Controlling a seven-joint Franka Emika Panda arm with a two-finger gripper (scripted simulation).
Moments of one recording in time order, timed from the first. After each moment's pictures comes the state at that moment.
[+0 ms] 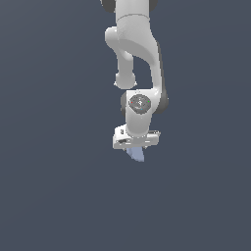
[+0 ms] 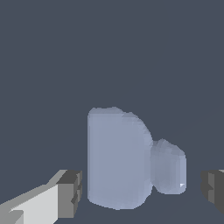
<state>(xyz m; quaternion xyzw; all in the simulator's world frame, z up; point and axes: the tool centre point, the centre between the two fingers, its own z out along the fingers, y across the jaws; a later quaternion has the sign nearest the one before) 0.007 0.044 0.060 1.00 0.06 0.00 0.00</state>
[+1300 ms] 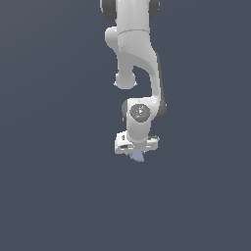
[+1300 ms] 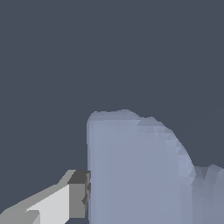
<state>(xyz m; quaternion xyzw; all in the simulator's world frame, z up) 0.013 0.049 0.023 1.00 0.06 0.01 0.00</state>
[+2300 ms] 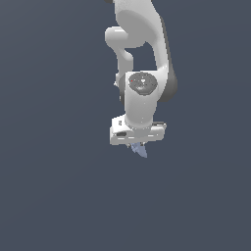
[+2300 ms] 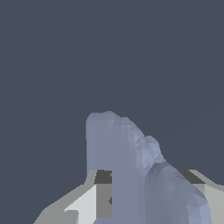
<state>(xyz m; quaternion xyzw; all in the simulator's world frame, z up) 0.038 0.042 0.150 1.00 0.06 0.00 0.00</state>
